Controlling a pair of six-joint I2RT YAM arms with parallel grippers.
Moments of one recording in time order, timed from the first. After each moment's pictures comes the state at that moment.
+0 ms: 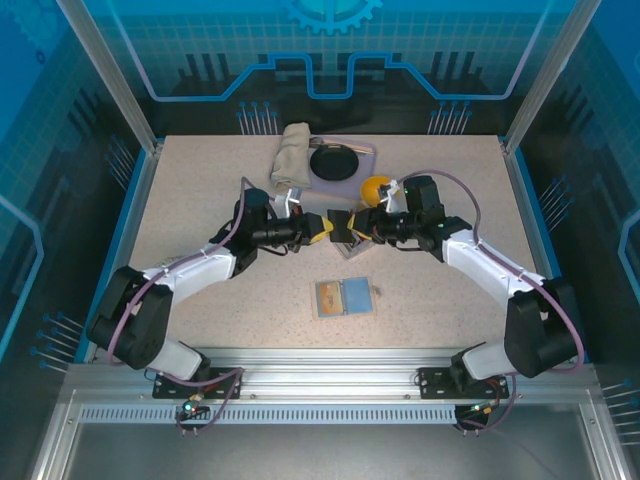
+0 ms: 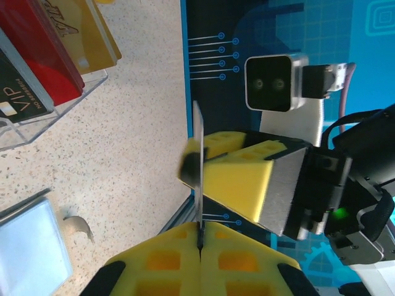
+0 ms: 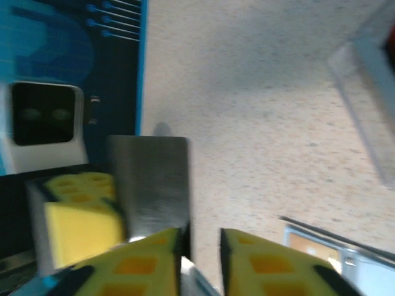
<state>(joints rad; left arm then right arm) -0.43 1.47 0.80 0.34 0.77 -1.19 0.37 1.42 0.95 -0.24 -0.65 0.79</state>
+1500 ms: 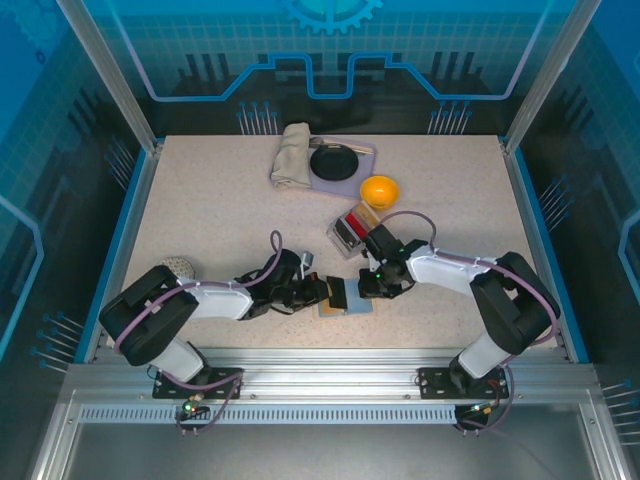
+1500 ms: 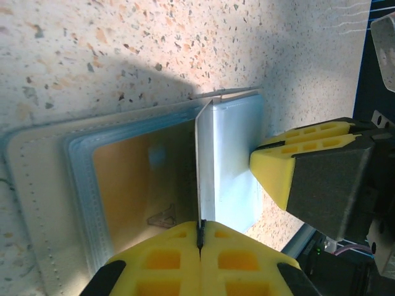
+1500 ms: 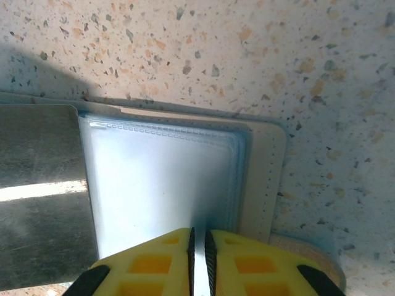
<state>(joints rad) -0.72 1.54 0.50 0.33 0.36 -1.08 0.61 1.59 0.82 -0.53 -0.21 0.53</state>
